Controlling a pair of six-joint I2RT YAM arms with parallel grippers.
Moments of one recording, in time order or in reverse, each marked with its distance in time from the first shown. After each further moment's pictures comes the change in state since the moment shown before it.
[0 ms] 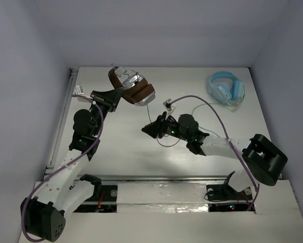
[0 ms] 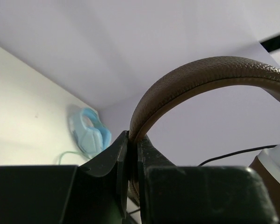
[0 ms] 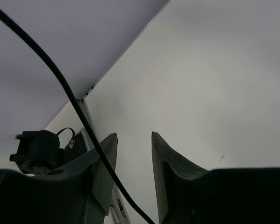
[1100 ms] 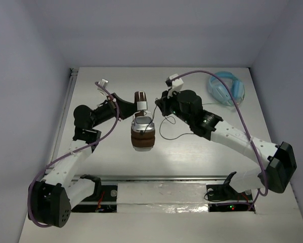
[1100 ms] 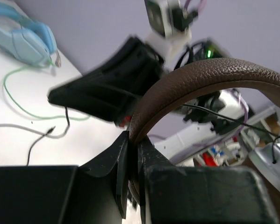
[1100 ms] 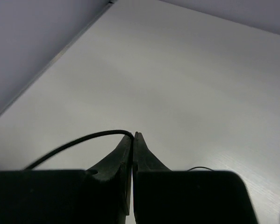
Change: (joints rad) left arm 0.078 0.166 0.007 0.274 0.850 0.069; right arm -0.021 -0.093 0.477 -0.738 0.456 -0.426
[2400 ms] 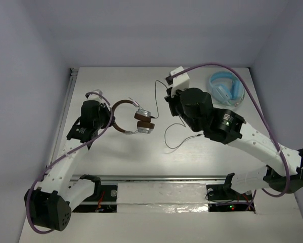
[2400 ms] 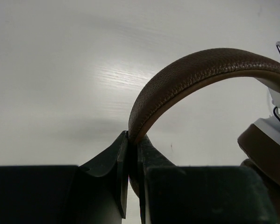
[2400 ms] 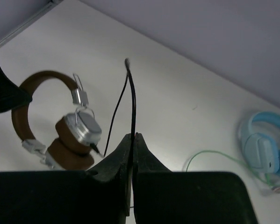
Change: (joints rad) left arm 0.021 -0.051 0.135 -1.118 -0.931 0.668; right arm 0.265 -0.063 0.434 -0.583 0.488 -0.138
